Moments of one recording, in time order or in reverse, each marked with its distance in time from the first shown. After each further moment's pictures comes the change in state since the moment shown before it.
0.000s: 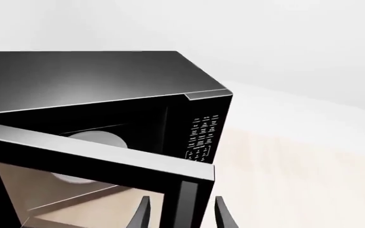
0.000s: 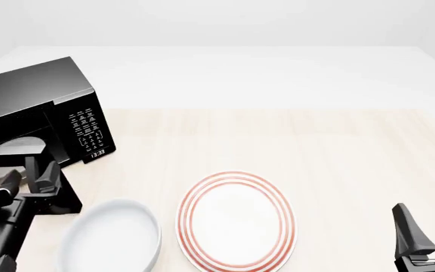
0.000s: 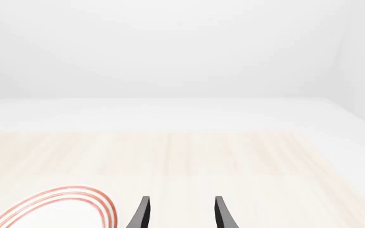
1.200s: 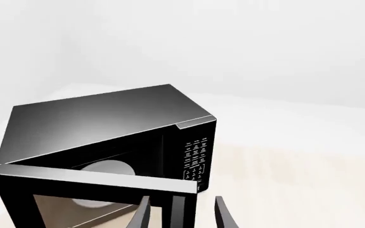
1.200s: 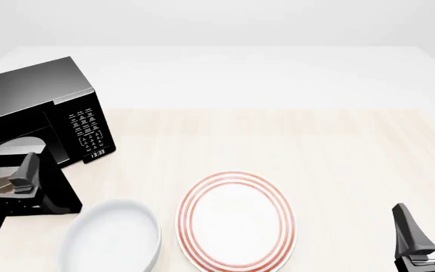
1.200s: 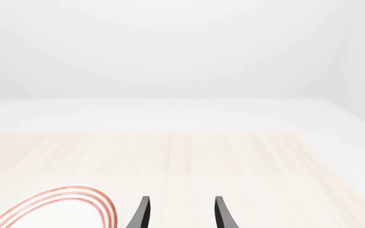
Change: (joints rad) left arm -0.018 -0.628 -0.050 0.599 0.106; right arm 0.000 0.000 0.000 0.000 0.000
